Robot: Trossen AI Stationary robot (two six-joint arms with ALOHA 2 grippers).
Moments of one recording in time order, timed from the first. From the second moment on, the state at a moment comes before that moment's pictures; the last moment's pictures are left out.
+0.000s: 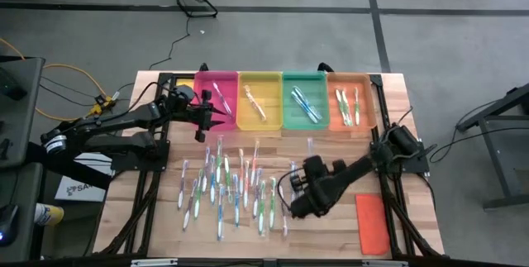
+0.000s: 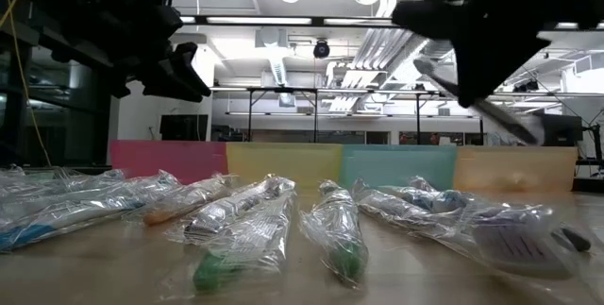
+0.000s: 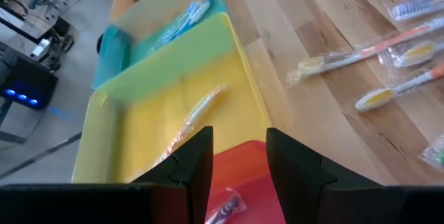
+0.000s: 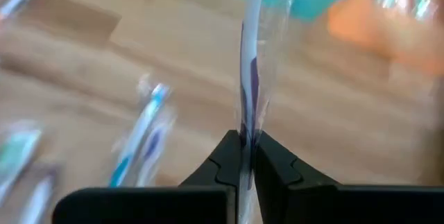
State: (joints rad) left arm 0.54 0.89 0.46 -0.06 0.30 0.82; right arm 0.51 1.96 1.48 -1.43 0.60 1.86
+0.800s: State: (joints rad) left arm 0.54 1.17 0.46 0.48 0.41 0.65; right arm -0.09 1.41 0.74 0.09 0.54 0.37
